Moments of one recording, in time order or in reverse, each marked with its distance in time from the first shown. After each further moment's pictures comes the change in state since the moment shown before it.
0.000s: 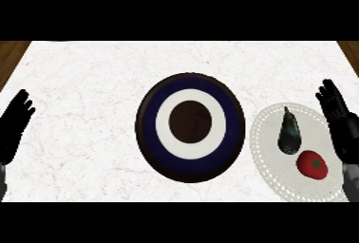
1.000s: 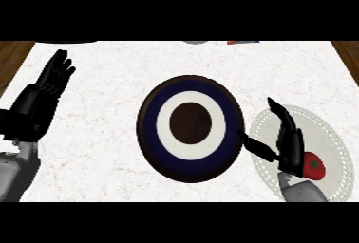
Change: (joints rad) left arm -0.168 -0.098 -0.105 -0.233 -0.077 -0.057 -0.098; right arm -0.002 0.289 0.169 0.067 0.398 -0.508 -0.041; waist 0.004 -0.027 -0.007
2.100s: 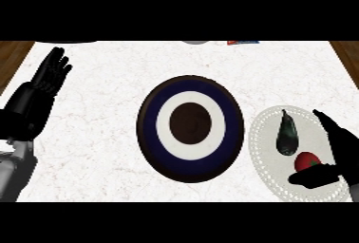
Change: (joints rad) left arm -0.002 -0.008 0.037 -0.011 -0.020 -0.039 0.012; right arm 0.046 -0.512 0.077 -0.470 0.200 0.600 1.122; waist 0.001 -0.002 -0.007
